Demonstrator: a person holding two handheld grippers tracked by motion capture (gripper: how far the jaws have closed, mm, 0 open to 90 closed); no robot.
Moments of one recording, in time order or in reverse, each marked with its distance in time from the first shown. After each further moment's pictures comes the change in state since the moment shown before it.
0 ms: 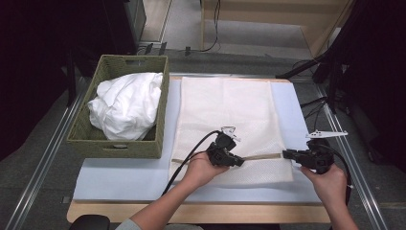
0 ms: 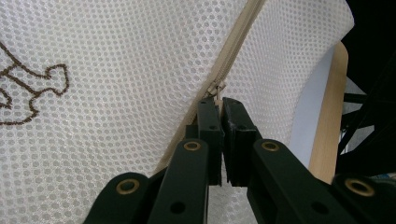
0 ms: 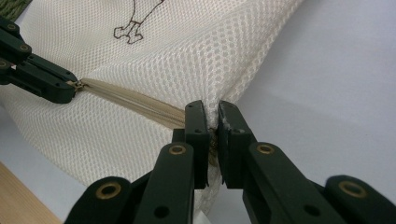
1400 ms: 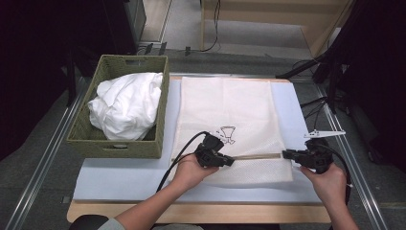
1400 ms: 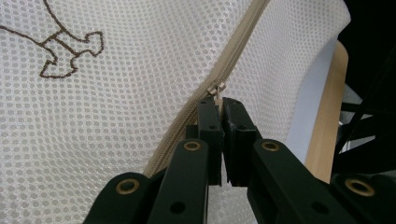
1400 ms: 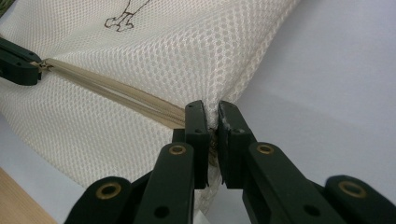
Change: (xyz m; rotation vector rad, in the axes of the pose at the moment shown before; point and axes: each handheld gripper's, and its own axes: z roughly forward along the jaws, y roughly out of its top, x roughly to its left) left arm 0.008 -0.022 -0.025 -0.055 0.009 -0.045; right arm 0.001 0.002 0.002 0.028 -0.020 -0.026
